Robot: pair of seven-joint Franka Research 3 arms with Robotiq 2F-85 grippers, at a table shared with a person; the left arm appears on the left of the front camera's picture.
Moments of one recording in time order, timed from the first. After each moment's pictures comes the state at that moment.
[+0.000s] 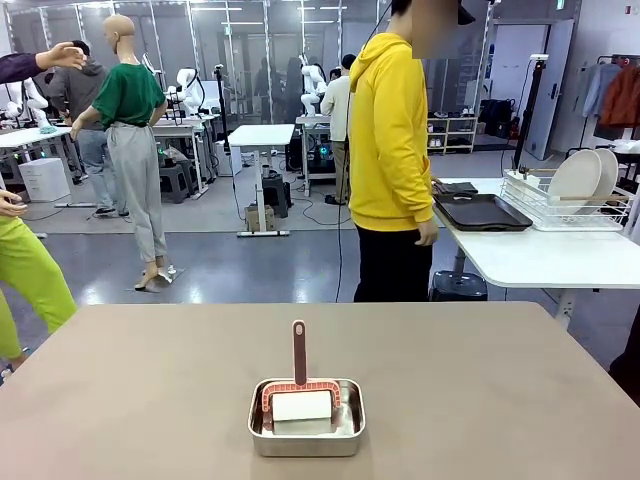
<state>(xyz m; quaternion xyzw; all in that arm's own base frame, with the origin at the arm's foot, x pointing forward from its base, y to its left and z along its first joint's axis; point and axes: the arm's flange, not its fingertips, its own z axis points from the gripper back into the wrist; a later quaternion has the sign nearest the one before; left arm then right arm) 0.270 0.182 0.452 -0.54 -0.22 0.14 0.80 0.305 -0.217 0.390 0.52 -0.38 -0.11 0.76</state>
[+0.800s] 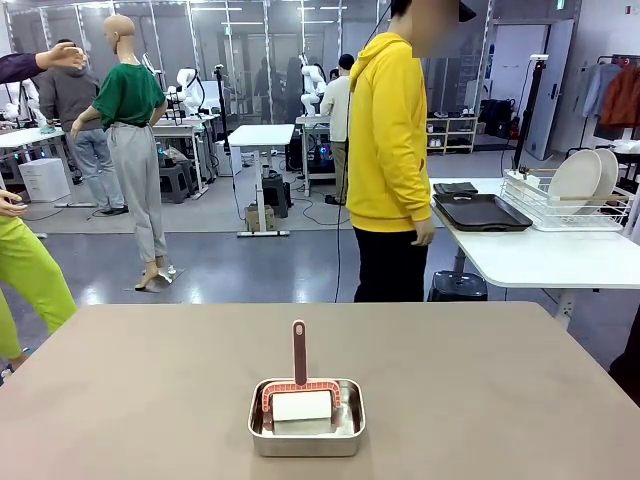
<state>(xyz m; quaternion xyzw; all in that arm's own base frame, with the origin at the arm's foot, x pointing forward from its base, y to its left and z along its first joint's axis) 0.270 0.182 0.452 -0.54 -0.22 0.14 0.80 0.305 -0.217 0.390 0.52 -0.38 -0.11 0.76</state>
